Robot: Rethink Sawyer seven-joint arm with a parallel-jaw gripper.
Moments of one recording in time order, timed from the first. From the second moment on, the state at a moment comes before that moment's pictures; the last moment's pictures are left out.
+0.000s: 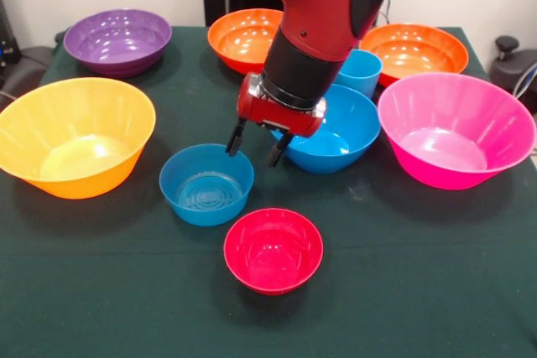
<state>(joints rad) 0.00 -0.28 -0.28 1.28 -0.19 0.52 1.89</state>
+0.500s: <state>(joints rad) 0.00 -0.23 -0.27 1.21 -0.19 0.52 1.89</state>
